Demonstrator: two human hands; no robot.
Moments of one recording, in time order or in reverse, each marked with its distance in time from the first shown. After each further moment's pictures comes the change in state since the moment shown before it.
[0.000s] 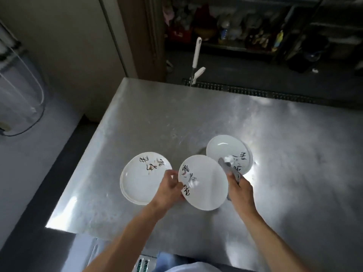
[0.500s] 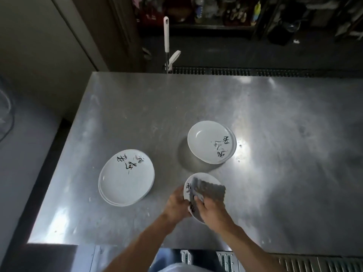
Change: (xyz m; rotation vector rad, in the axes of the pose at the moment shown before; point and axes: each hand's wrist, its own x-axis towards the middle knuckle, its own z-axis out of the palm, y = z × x) left_hand -0.004 -0.061 0.065 0.060 -0.193 -0.184; right_hand -0.033 0.100 0.017 -0.683 -0.248 -0.321
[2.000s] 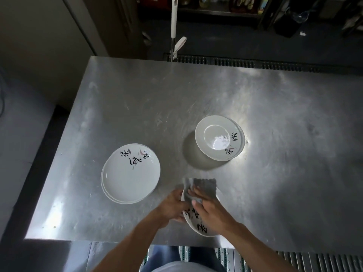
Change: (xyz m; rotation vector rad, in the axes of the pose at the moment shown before) left_hand 0.018 -0.013 -0.048 0.142 -0.218 -0.174; right_hand 0.004 -0.008 0.011 0.192 -0.287 -0.116
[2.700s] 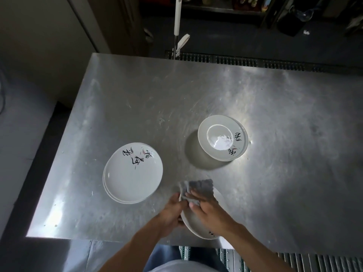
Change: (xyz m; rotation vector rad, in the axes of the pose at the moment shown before) left_hand -0.003 -0.015 0.007 -0.257 0.099 -0.100; right_hand 0.002 -0.019 0.001 0.019 -0.049 0.079
